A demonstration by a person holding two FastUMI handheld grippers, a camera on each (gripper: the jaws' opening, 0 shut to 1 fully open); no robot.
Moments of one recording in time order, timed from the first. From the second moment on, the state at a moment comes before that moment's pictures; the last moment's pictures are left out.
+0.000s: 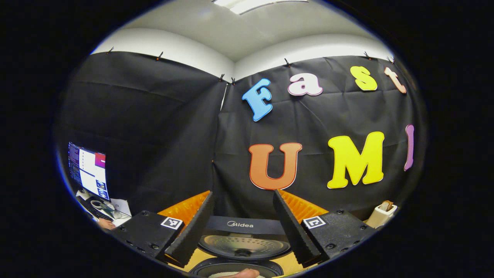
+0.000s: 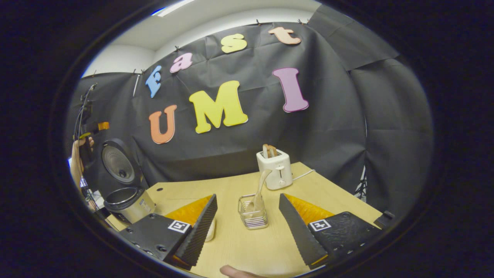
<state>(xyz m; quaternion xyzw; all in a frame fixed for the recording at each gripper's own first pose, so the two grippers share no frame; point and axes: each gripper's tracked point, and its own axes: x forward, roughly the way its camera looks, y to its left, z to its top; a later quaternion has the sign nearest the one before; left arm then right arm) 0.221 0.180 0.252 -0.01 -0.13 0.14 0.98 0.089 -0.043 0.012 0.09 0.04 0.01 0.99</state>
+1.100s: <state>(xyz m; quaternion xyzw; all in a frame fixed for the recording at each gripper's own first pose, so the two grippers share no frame) 0.230 0.169 0.202 0.08 -0.11 0.14 0.98 0.080 0.008 -0.010 0.07 0.09 0.09 0.99</state>
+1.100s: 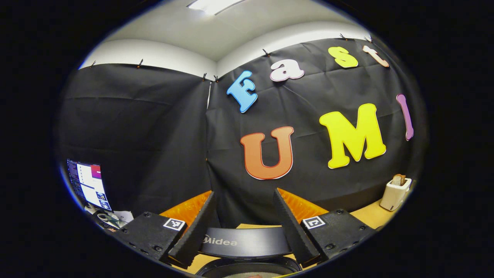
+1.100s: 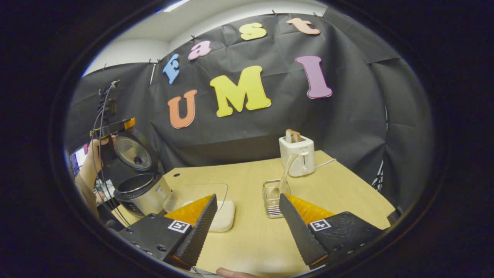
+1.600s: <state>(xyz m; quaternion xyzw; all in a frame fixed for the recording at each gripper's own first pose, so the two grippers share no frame) 0.148 0.150 0.115 0.06 -0.08 0.14 0.98 0.079 0.046 -0.033 0.03 0.12 0.11 0.99</state>
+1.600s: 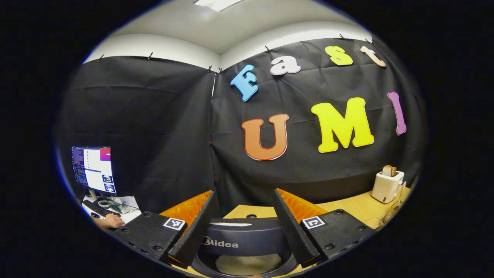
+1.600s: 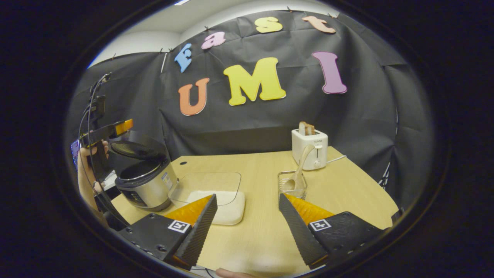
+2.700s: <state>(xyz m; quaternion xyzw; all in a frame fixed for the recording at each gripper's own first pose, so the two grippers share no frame) 0.117 0.136 0.007 0.04 -0.04 0.12 0.99 0.053 0.061 -0.012 0.00 0.07 0.13 0.99</state>
